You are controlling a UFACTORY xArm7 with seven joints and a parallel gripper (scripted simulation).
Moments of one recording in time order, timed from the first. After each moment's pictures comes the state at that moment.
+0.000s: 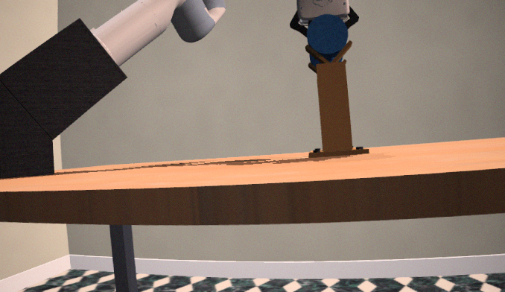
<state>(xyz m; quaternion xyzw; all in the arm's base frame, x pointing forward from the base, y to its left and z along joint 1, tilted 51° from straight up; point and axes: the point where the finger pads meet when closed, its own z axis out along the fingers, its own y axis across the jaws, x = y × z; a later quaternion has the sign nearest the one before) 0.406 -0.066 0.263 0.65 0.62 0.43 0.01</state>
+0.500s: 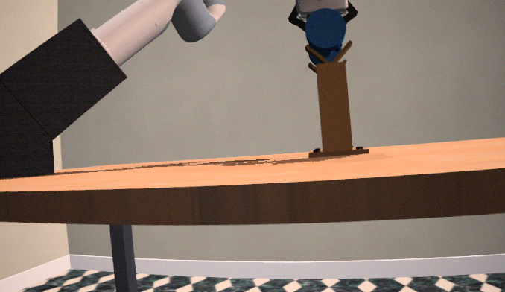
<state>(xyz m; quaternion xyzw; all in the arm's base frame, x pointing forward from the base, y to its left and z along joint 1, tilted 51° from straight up) 0.398 -0.072 0.269 0.65 0.62 0.43 0.00</state>
